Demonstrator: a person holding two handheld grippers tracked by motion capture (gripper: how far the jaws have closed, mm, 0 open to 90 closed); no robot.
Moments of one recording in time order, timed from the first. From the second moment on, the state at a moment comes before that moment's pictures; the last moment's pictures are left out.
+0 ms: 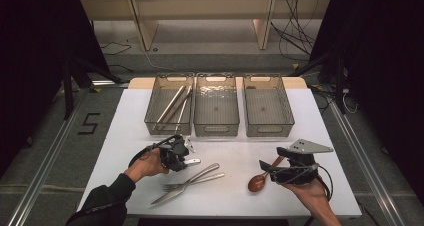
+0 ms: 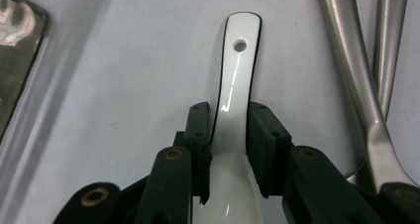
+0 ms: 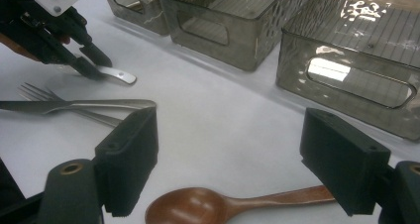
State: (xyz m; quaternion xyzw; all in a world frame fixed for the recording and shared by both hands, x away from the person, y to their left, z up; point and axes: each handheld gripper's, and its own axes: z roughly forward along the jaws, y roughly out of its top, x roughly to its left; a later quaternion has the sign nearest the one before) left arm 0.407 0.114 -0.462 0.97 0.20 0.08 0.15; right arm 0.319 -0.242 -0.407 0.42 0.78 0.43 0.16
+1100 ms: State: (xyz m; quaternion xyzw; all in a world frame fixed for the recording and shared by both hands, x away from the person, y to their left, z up) left arm 0.425 0.113 -0.459 0.96 0.24 0.08 0.13; right arm 0.319 -0.243 -0.407 0.42 0.78 0.43 0.16
